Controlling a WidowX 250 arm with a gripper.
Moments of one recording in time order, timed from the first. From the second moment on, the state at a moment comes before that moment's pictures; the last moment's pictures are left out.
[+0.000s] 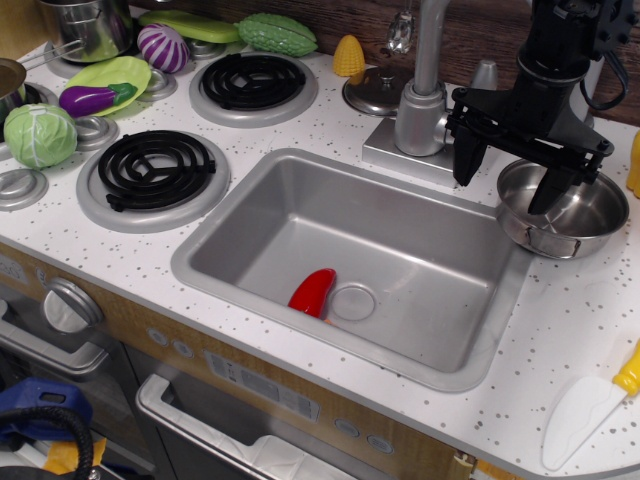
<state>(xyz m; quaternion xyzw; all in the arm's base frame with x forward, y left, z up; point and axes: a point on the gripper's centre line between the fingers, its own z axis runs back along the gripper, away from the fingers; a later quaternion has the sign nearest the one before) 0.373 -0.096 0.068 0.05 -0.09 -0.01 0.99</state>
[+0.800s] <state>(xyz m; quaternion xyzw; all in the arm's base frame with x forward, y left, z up) 0.398 -0.095 0.044 0.06 -0.11 0.08 0.99</state>
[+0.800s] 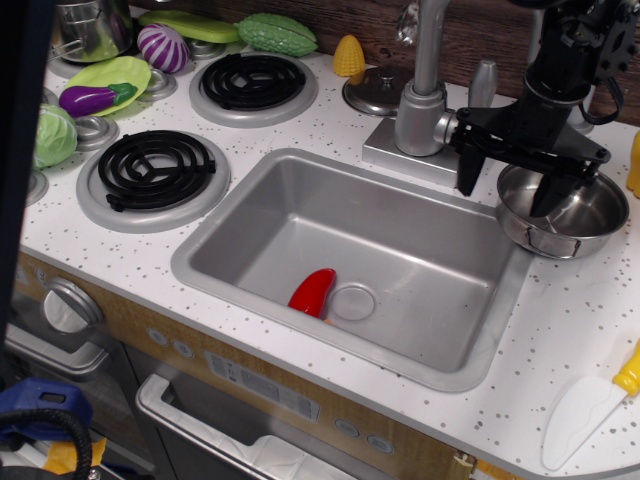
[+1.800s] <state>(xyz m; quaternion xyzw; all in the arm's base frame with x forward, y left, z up) 0.403 -0.075 0.009 0.02 -0.11 0.10 0.99</state>
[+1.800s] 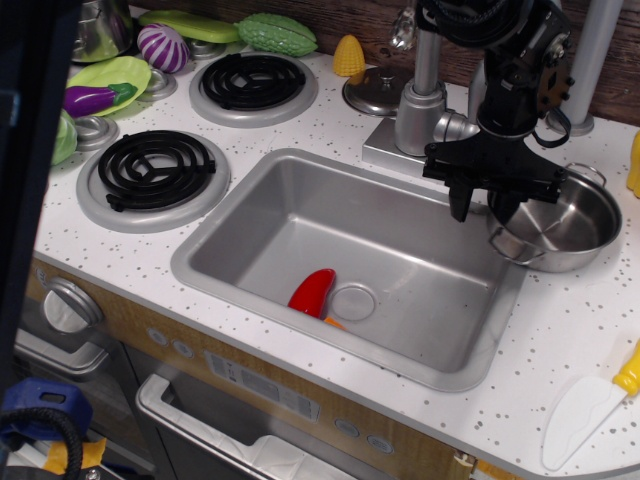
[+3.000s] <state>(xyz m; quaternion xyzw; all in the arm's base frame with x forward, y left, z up) 0.334 0.010 0.029 0.05 -0.08 -0.02 1.00</state>
